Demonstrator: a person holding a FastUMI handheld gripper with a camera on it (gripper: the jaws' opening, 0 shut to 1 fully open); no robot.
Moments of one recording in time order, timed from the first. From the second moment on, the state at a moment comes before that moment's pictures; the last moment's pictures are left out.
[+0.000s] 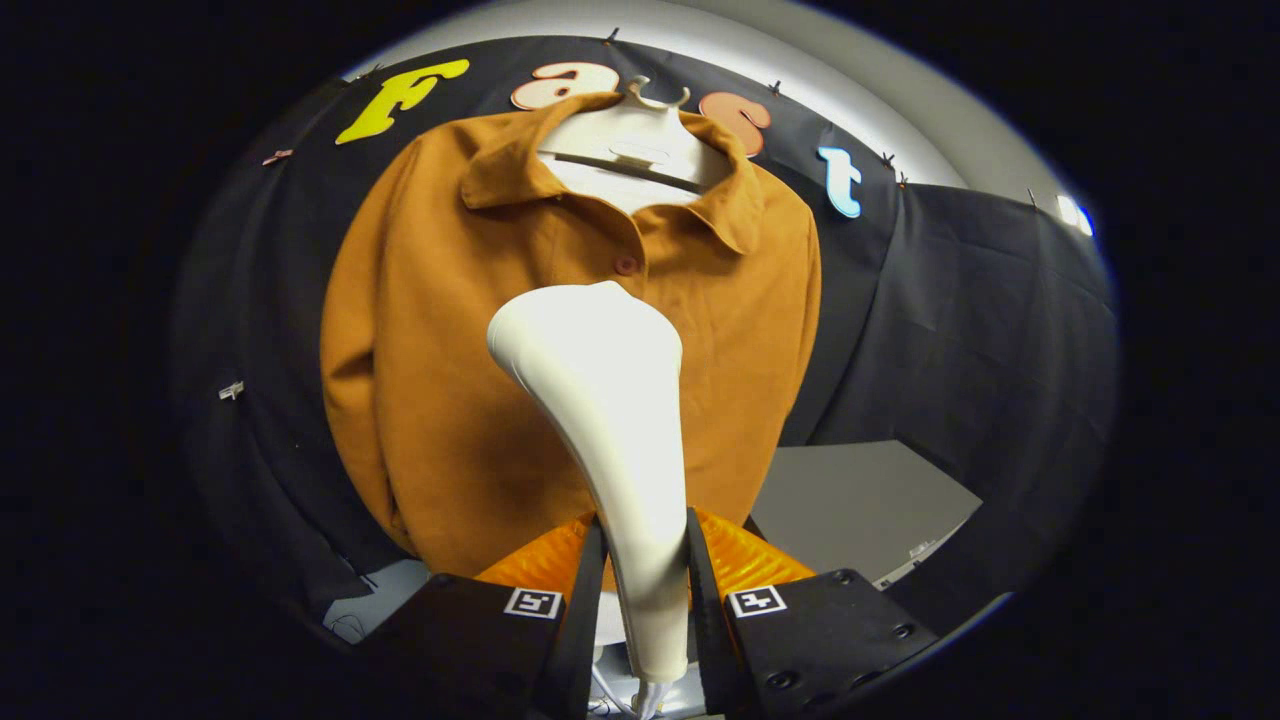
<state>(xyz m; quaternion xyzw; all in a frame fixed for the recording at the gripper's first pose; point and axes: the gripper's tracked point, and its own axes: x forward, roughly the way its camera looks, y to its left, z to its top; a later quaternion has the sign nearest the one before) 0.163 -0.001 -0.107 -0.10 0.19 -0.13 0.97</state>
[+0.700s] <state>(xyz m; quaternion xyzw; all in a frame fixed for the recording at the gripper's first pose) 0.202 0.047 -0.123 -0.14 0.20 -0.15 0.96</state>
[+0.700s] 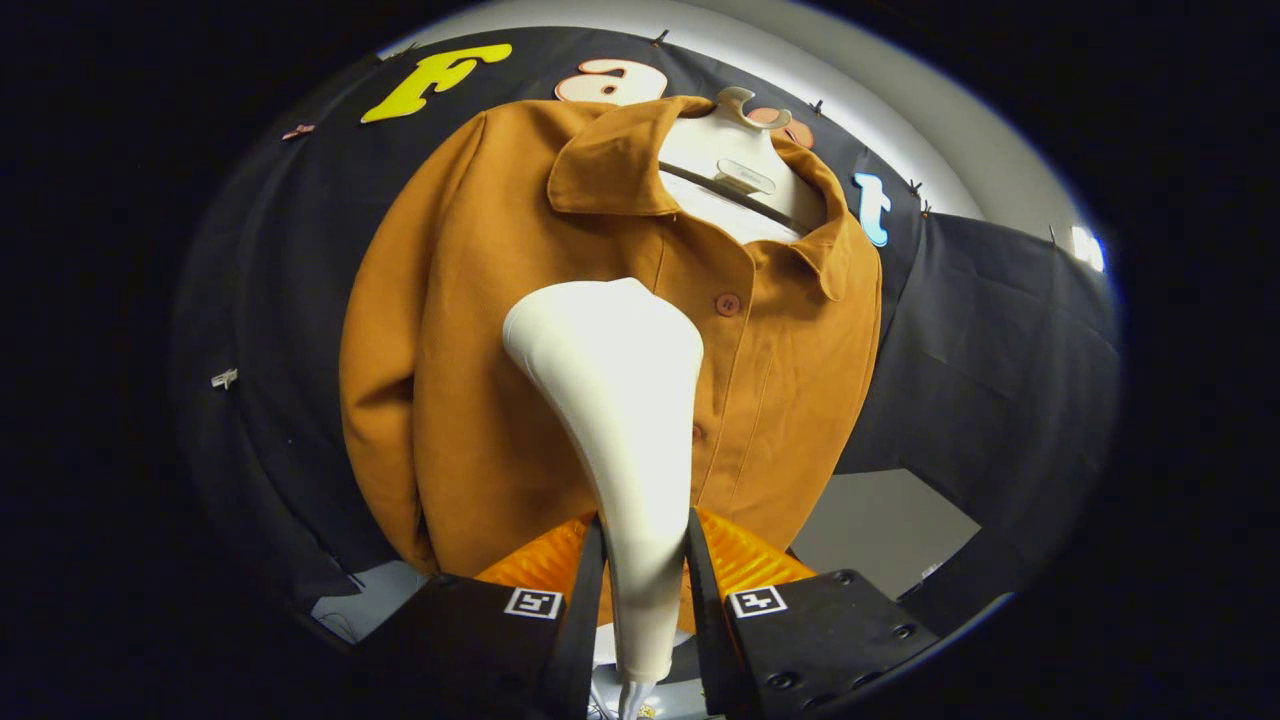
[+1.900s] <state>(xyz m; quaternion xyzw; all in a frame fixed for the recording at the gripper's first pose) 0.166 0.040 -0.279 -0.17 0.34 -0.18 0.91</state>
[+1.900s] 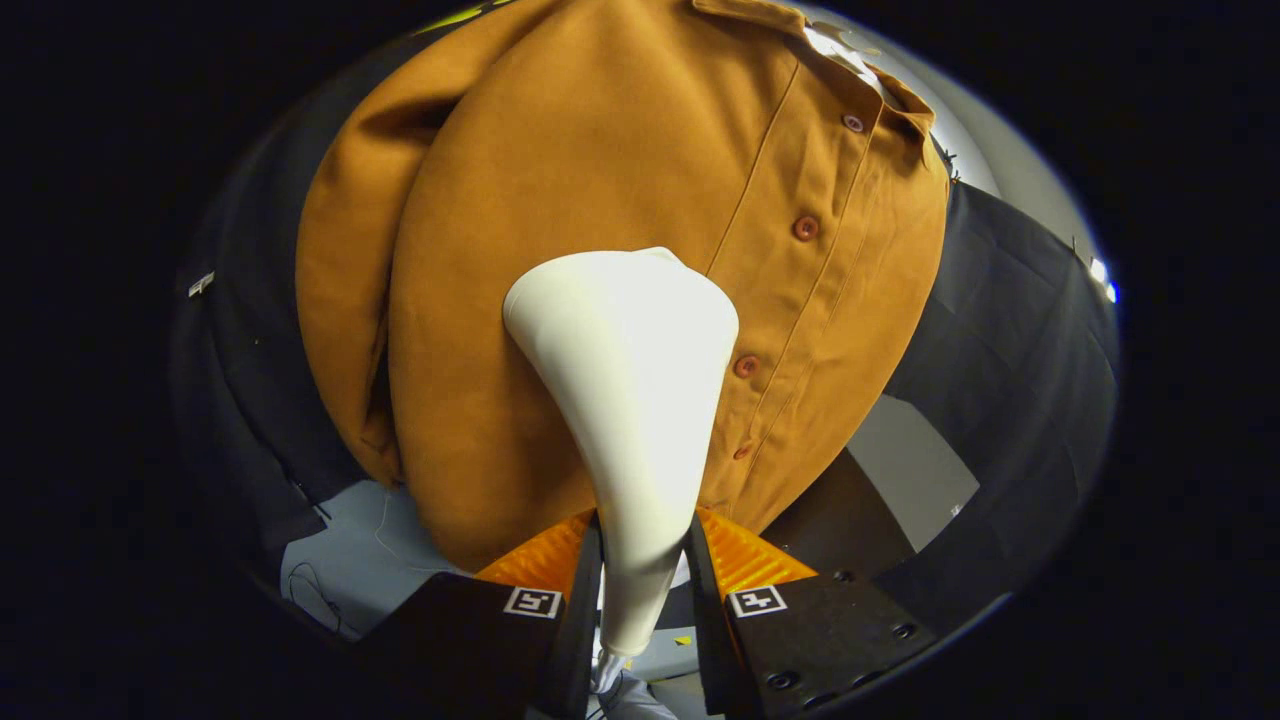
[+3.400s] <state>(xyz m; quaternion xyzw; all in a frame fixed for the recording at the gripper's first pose) 0.118 -0.006 -0.233 -0.11 0.33 -0.16 0.92</state>
